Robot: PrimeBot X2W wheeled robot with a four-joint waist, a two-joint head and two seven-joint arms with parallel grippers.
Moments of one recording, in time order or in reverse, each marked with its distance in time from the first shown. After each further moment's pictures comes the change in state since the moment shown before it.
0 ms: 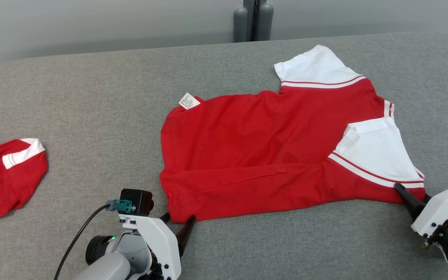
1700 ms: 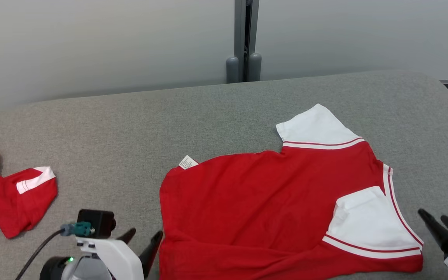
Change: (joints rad) left arm 0.179 0.256 0.026 -0.354 -0.036 0.138 0.060; right arm 0.349 -0.047 -0.199 -0.382 0.020 0.000 0.162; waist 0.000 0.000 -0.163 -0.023
